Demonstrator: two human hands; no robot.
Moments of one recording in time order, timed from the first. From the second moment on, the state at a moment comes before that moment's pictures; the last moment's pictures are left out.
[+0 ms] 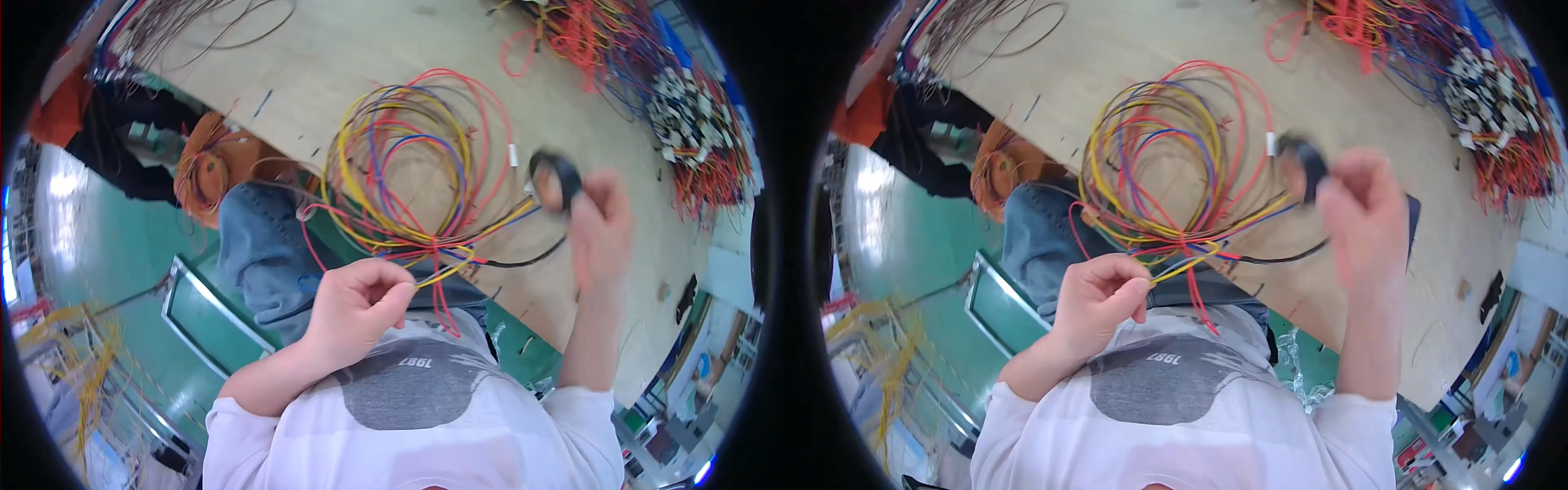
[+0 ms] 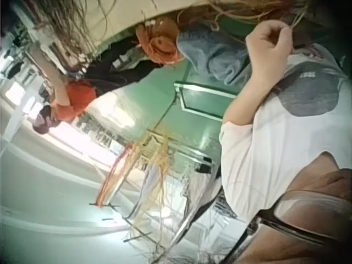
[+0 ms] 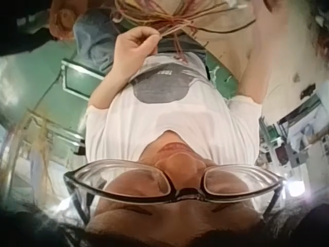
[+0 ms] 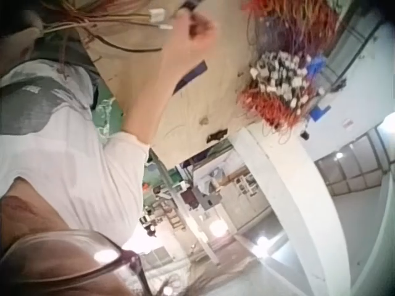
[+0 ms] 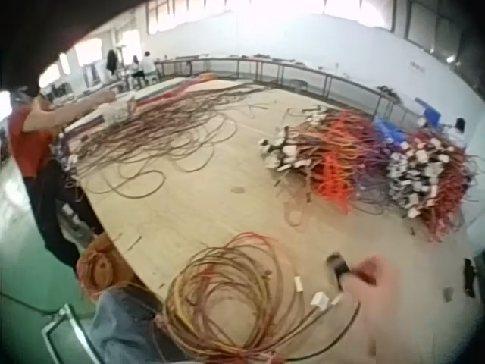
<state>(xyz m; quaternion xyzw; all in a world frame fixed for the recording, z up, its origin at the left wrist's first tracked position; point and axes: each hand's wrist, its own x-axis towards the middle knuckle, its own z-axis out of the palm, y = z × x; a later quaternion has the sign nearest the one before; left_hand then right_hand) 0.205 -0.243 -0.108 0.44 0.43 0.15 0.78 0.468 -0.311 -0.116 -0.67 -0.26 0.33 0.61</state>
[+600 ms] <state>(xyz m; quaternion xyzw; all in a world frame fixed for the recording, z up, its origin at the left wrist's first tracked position) 0.200 -0.246 -0.114 0.62 0.38 0.22 0.65 0.351 -0.367 -0.112 -0.50 -0.33 0.53 0.60</state>
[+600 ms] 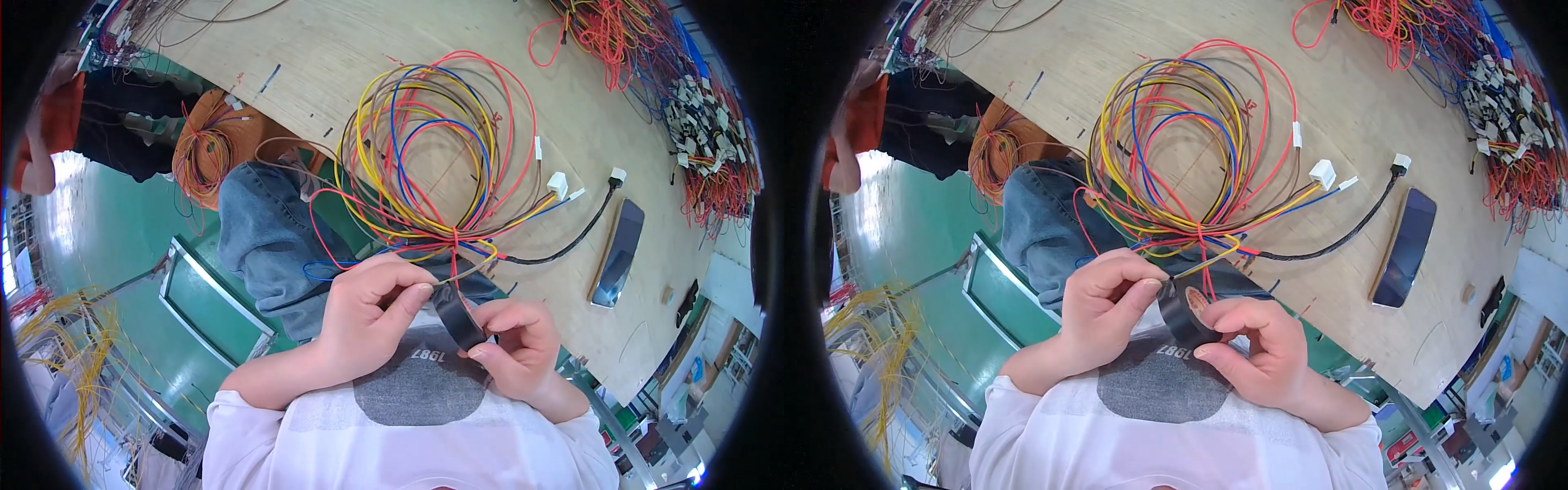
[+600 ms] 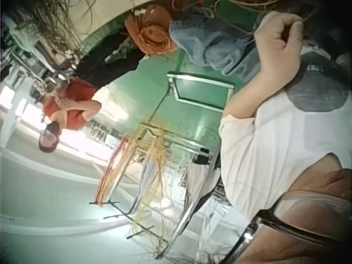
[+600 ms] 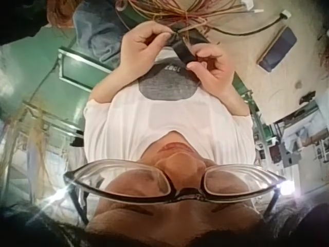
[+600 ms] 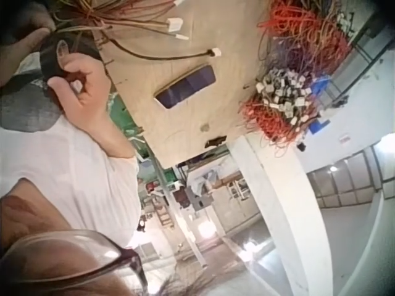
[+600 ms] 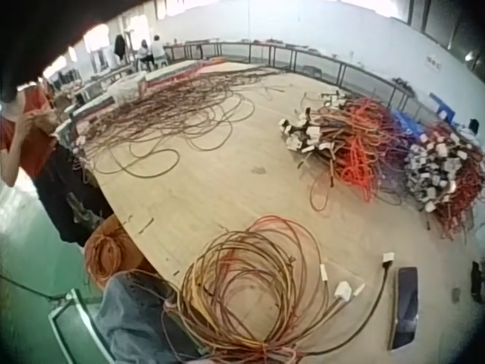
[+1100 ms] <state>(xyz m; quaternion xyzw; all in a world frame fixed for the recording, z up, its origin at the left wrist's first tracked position) 0.196 -0.248 -0.110 0.64 0.38 0.25 0.62 0.356 -0.348 -0.103 -0.56 -0.57 0.38 0.47</state>
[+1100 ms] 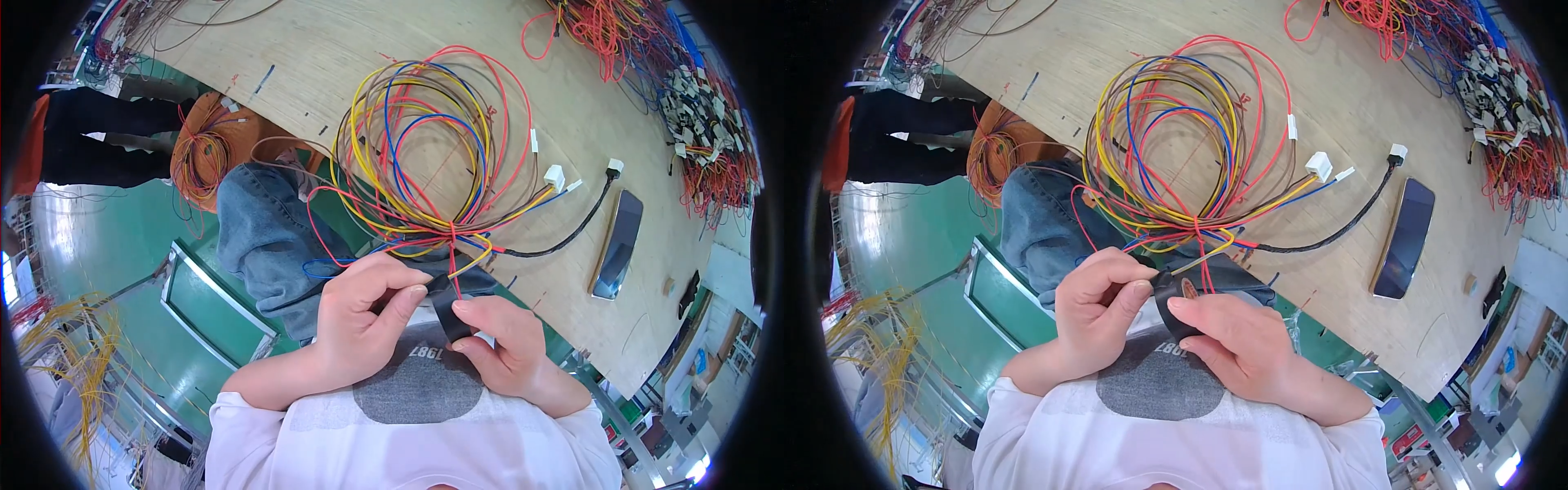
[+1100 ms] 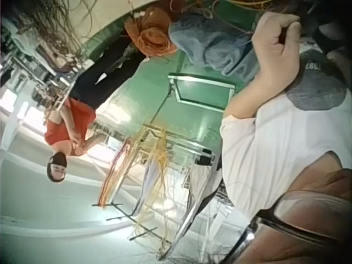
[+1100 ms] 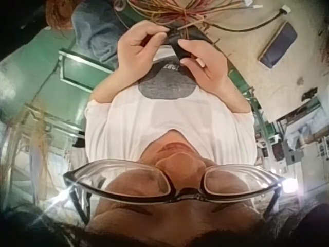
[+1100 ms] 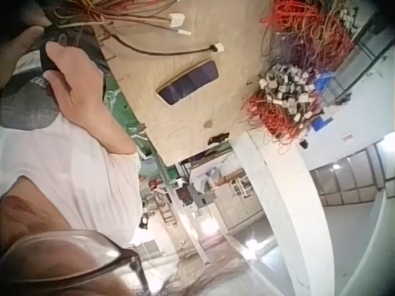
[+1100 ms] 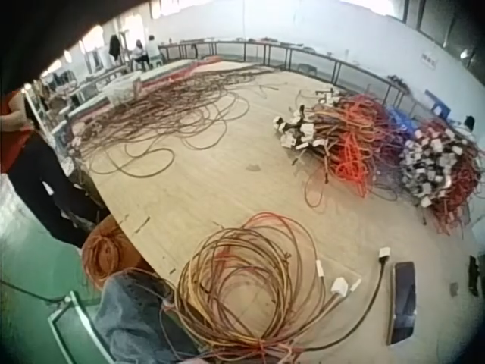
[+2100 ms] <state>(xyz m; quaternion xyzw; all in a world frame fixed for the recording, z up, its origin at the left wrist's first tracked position) 0.195 -0.254 -0.107 0.78 0.27 0.34 0.45 0.360 -0.251 -0.086 -0.59 -0.41 0.67 0.18</state>
